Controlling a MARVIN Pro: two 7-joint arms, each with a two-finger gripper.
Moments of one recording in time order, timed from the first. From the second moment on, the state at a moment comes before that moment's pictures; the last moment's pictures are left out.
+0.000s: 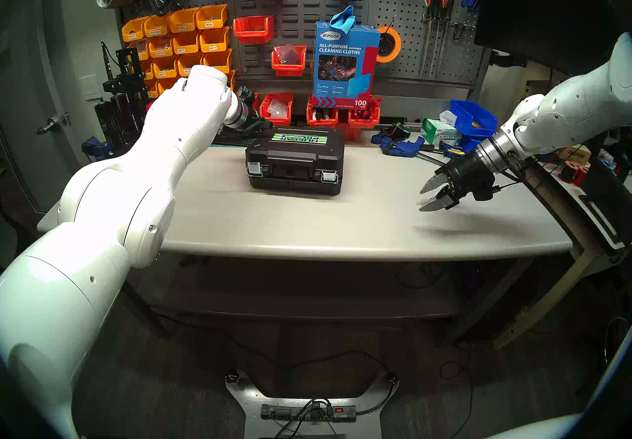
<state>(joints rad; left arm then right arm) 0.29 -1.35 -1.08 -0.62 -0.21 0.76 -0.43 0.64 -1.14 -1.73 -1.15 -1.09 0.22 -1.17</state>
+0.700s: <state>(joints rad) 0.31 -1.17 -0.86 -0.94 -0.13 0.41 -0.83 0.64 -1.14 -1.73 -1.15 -1.09 0.22 -1.17</state>
